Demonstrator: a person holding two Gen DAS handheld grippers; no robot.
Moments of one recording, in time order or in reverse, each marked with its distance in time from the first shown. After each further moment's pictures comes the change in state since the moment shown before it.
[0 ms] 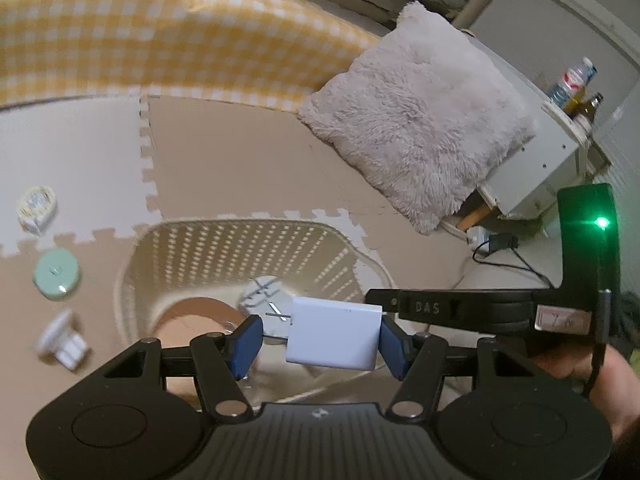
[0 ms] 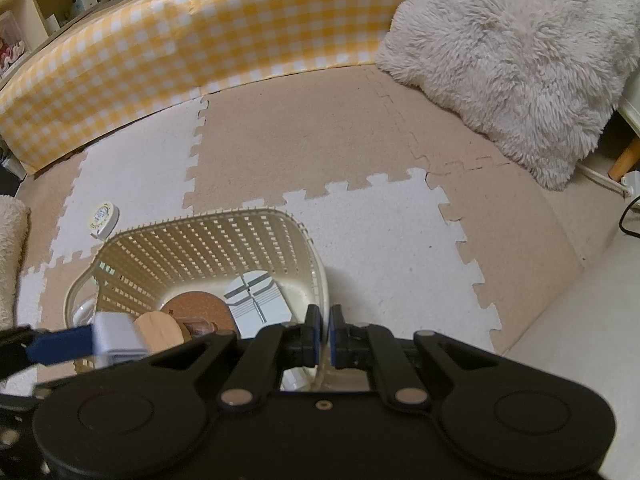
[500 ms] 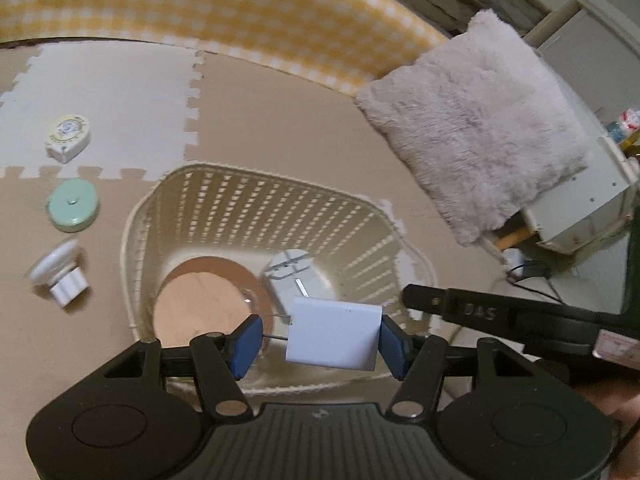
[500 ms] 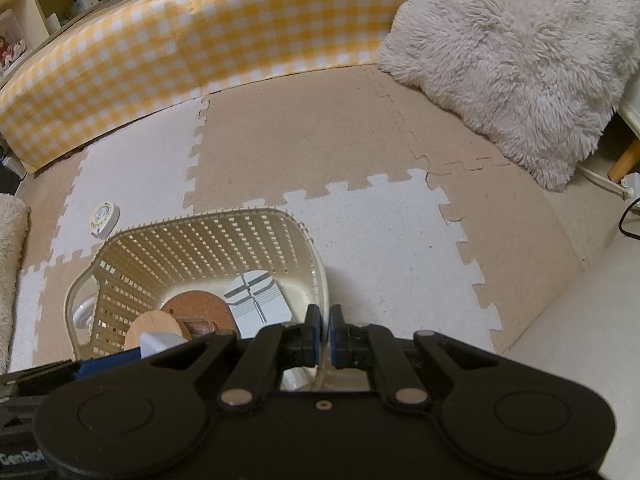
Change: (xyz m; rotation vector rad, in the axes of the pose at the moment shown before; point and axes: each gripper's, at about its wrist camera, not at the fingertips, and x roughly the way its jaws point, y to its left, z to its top) left arm 0.020 0.011 -0.011 -0.179 0.028 0.099; right arm 0.000 0.002 -0.001 -0.008 0.000 -0.006
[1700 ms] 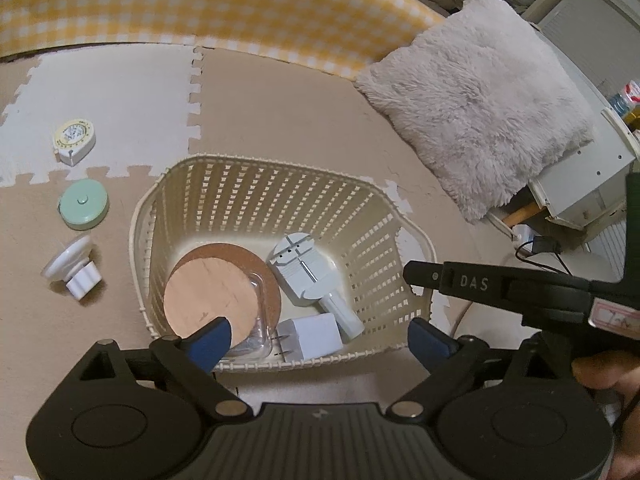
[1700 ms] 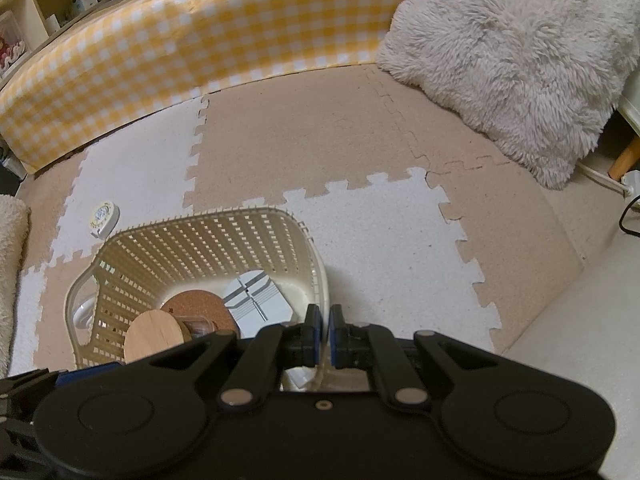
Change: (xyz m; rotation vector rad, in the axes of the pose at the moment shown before) left arm -0.008 -0.009 -0.004 0.056 0.042 0.039; right arm 0.000 -0.001 0.000 0.006 0.003 0.005
